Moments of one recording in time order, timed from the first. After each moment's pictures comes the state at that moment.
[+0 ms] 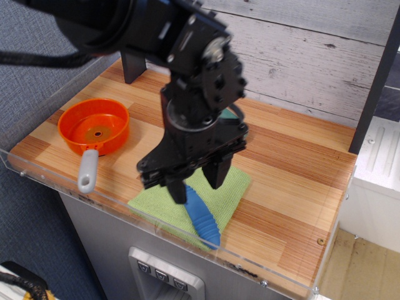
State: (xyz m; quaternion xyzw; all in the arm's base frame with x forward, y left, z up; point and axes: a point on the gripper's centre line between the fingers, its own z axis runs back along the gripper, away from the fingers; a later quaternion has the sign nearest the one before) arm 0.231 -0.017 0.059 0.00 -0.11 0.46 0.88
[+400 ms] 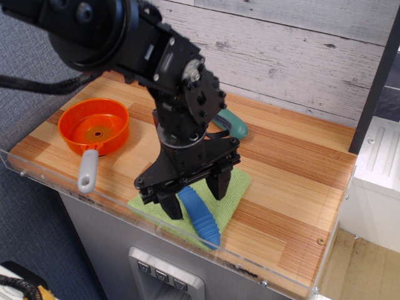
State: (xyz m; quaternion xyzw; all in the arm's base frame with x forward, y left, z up) arm 0.232 -0.015 0.038 -0.04 -0.09 0.46 0.88
